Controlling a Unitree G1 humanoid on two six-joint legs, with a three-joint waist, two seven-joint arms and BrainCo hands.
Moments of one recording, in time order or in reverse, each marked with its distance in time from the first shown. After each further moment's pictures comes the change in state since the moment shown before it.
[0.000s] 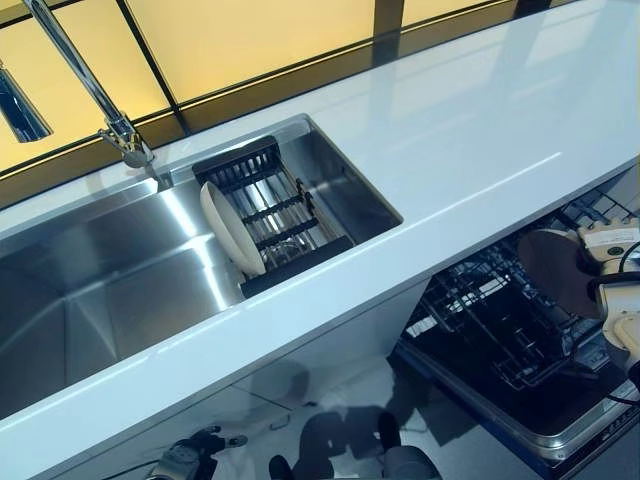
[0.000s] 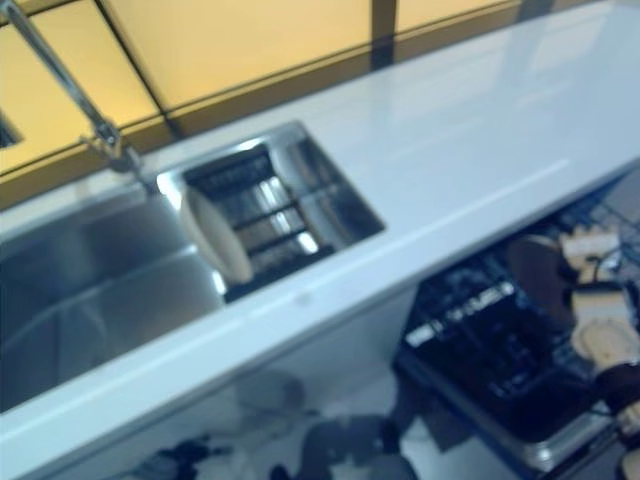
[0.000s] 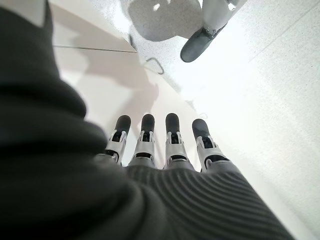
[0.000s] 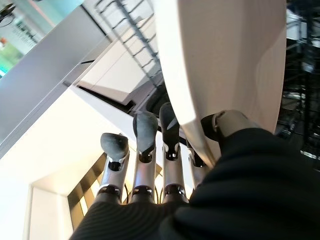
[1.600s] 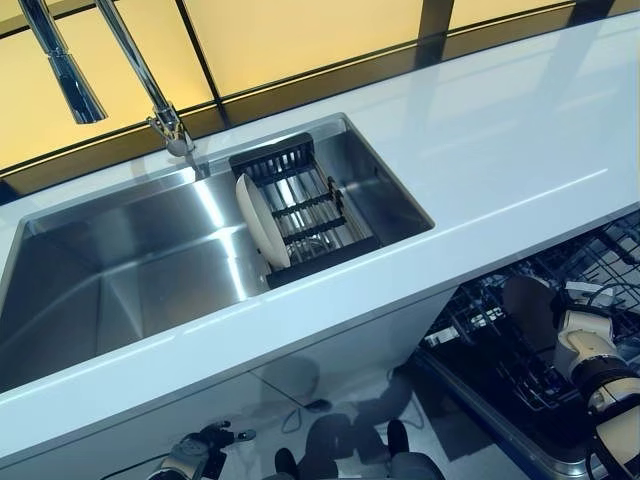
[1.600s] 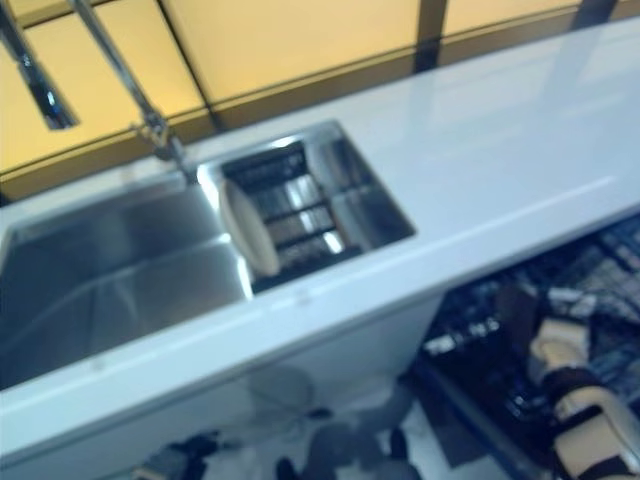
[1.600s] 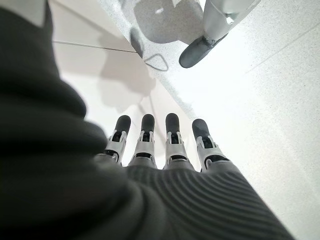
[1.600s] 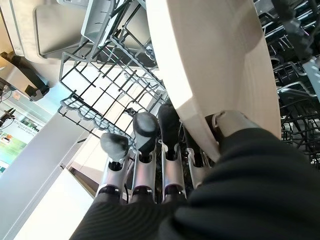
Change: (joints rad) left arm -0.033 -0.030 -0.001 0.006 0.000 0.018 -0.008; right arm -0.087 0.218 0.077 0.356 0.277 0.101 0.030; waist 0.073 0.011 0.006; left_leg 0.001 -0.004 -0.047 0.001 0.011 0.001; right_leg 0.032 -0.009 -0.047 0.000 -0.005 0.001
